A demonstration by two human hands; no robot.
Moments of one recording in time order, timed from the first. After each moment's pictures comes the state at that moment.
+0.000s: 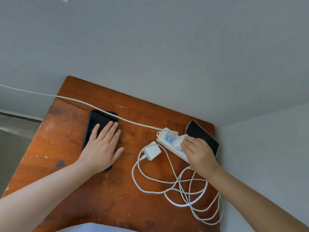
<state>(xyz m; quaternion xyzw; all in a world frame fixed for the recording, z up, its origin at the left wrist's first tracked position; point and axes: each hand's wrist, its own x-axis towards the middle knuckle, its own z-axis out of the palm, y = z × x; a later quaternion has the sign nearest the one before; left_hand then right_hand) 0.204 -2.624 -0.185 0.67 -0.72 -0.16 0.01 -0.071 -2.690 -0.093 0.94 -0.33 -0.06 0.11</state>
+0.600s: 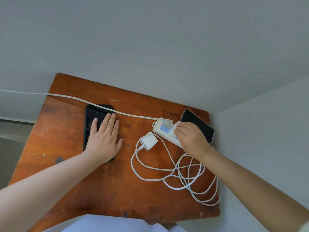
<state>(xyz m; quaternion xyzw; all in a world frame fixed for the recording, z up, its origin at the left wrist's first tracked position) 0.190 -2.629 -0.200 0.68 -0.72 -0.12 0.00 -0.064 -2.689 -0.097 0.93 -0.37 -0.05 0.08</state>
